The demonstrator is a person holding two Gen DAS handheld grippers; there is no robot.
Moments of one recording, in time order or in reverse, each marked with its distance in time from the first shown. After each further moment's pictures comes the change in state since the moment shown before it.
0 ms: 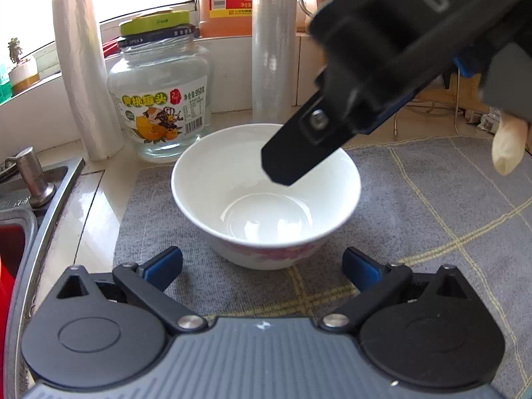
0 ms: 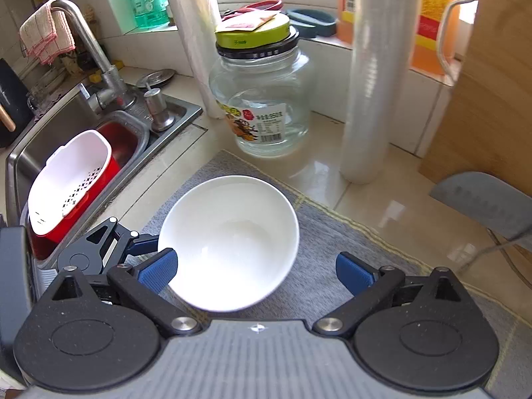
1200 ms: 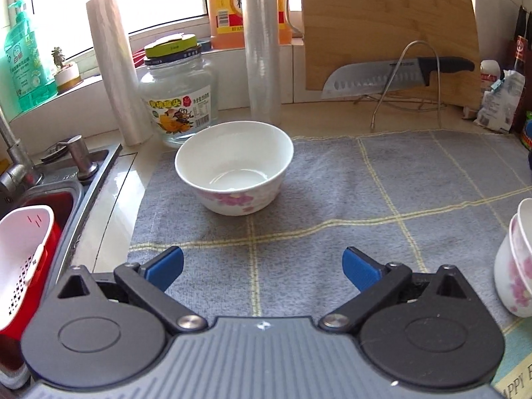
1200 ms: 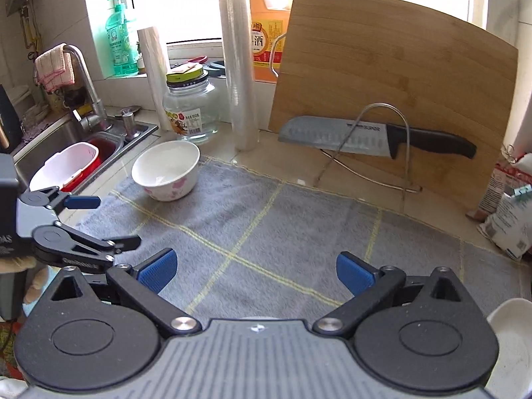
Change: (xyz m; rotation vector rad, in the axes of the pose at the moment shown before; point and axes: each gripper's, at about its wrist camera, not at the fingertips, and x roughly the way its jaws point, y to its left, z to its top) left arm -0.070 -0.052 -0.013 -0.028 0.059 0.125; right arm -0.169 -0.045 -0.158 0.076 -0.226 -0.180
